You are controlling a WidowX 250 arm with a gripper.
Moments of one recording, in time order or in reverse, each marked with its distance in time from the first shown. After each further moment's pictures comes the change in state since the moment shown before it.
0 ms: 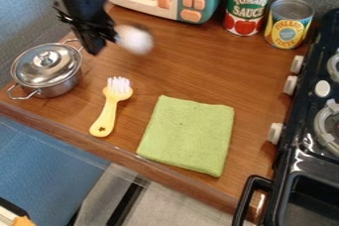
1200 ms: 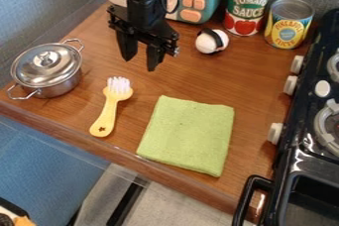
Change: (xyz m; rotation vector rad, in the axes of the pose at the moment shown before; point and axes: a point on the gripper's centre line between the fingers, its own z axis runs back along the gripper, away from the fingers) arm 0.019 -0.061 -0.002 0.069 0.125 0.040
